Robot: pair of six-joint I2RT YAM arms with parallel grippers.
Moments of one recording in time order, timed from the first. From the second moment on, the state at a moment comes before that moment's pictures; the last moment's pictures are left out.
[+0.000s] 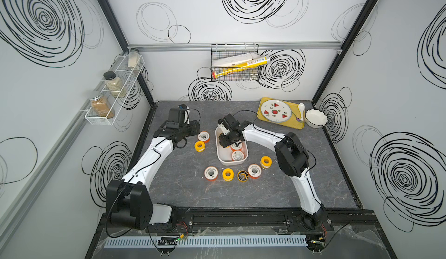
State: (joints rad) left arm -0.12 1.38 1.11 -0.48 0.15 -0.32; right arm 0.77 2.24 1.78 -0.61 -0.04 0.21
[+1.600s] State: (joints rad) left arm -0.11 1.39 1.11 -0.48 0.16 -0.32; right arm 0.78 2.26 1.82 -0.65 0.00 0.19
